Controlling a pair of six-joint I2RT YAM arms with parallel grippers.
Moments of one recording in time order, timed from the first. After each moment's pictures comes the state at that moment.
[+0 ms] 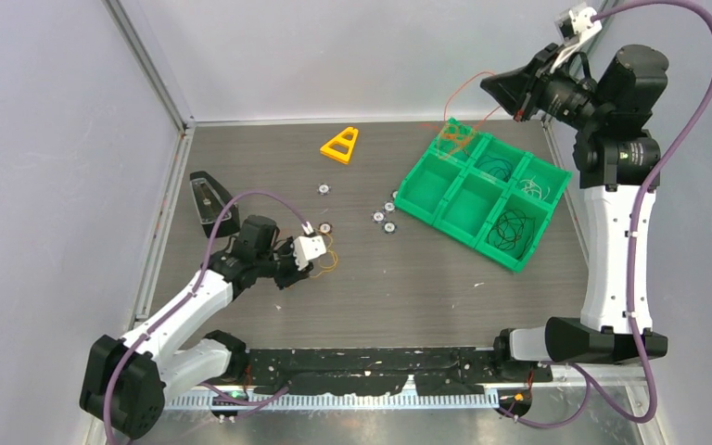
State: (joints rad) left arm -0.43 1.02 0.58 -0.42 0.49 0.67; right arm -0.07 1.36 1.91 -0.52 -0.82 0.09
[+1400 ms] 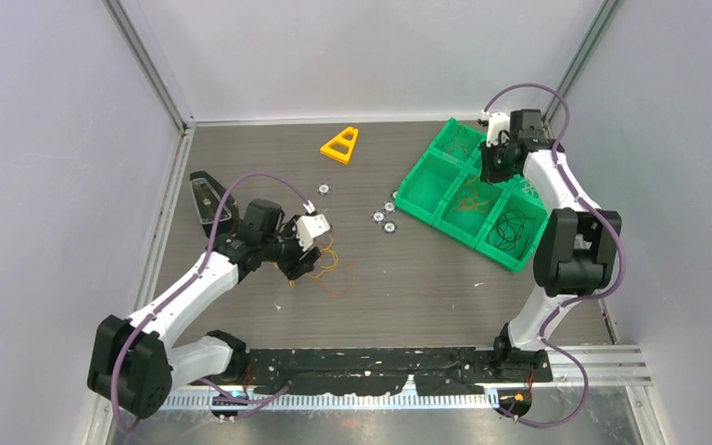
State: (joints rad) left arm -0.43 1.13 0.72 -0.45 0.43 0.54; right arm -0.06 1.76 1.45 -0.62 -0.24 -0.30
